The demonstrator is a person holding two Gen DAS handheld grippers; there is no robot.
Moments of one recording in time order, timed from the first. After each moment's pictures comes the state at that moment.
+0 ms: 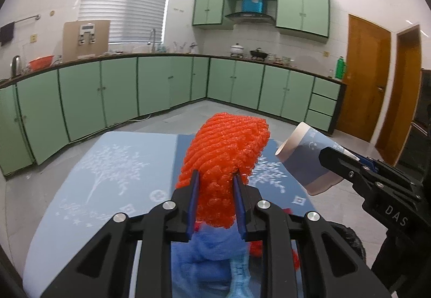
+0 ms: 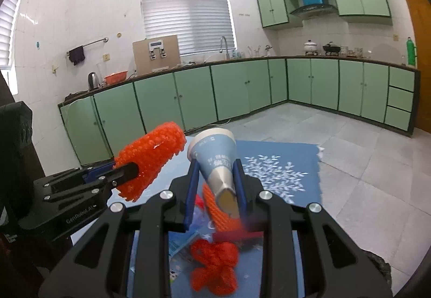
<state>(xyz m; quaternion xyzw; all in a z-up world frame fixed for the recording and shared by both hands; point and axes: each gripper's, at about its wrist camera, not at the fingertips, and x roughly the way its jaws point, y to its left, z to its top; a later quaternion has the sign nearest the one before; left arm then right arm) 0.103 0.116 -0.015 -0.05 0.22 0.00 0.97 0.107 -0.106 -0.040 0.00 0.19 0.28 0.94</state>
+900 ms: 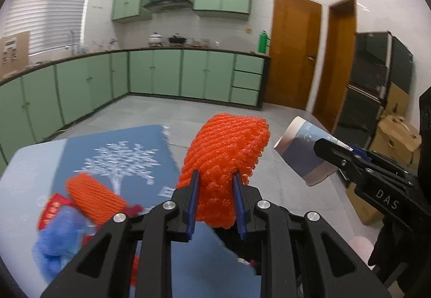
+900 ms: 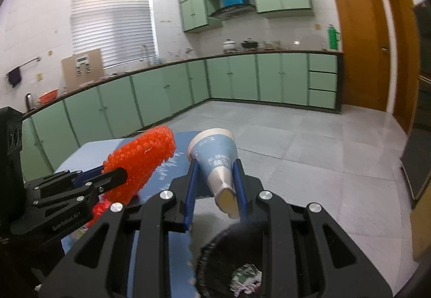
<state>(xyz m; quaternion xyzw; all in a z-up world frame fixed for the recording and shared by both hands) 0.118 -0.070 -0.037 0.00 0.25 -0.20 0.95 0.062 -0.299 -0.068 0.04 0.20 0.08 0.98</state>
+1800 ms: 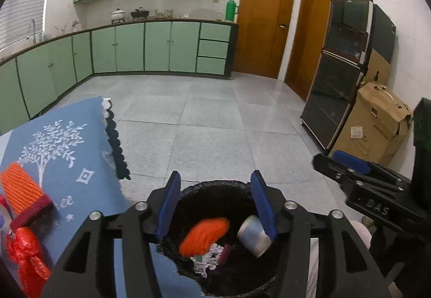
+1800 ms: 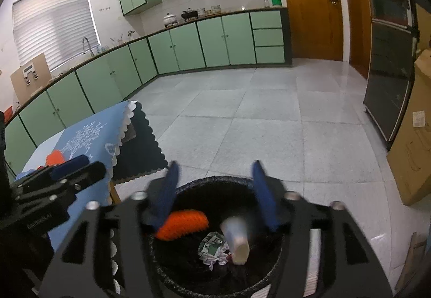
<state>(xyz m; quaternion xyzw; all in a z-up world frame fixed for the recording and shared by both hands) 0.149 -0.153 -0.095 0.03 0.31 -0.27 0.91 0.063 -0.381 -0.155 0.10 0.28 -0.05 0.95</state>
